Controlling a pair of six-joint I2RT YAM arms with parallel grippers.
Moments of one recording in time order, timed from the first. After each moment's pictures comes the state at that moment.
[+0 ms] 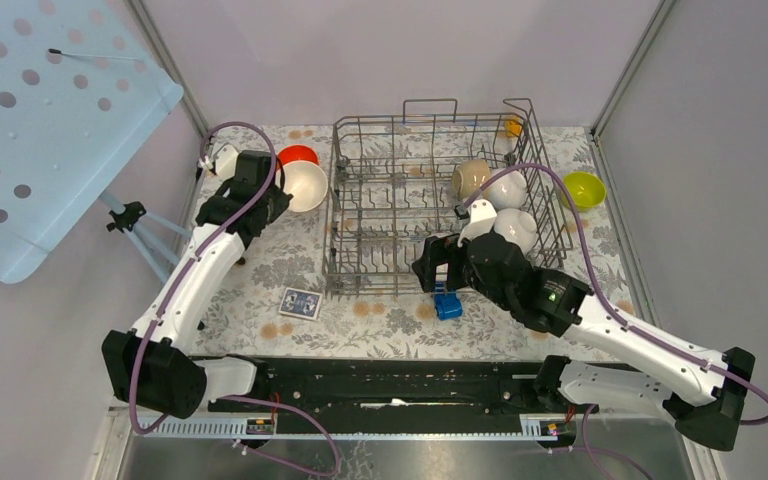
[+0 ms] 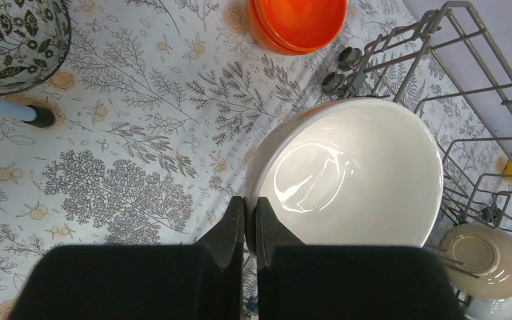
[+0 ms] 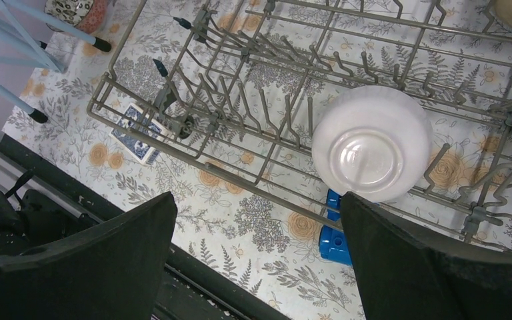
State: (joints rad) left arm -0.25 1.25 1.21 -0.68 -0.38 -0.92; right arm 0.99 0.97 0.93 -0.46 0.33 0.52
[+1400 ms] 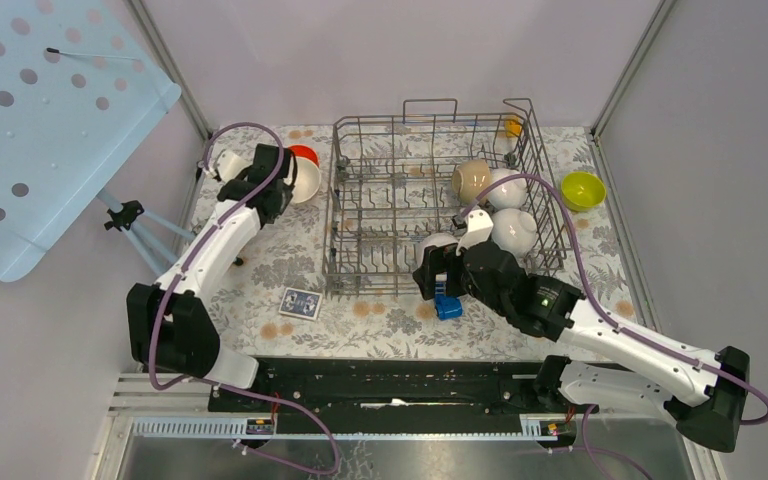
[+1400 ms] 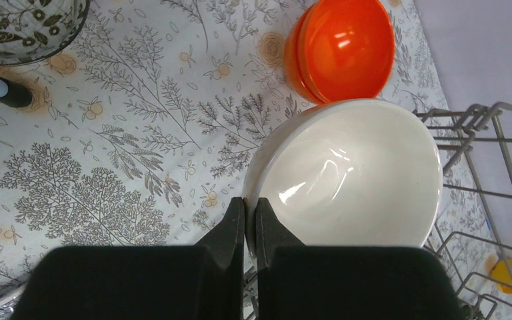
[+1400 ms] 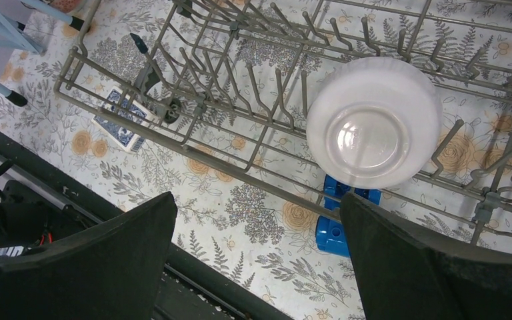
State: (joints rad) left arm -0.24 1.45 1.26 -0.67 -0.51 -1.16; right arm 0.99 0.95 0.83 -0.41 0.33 0.54
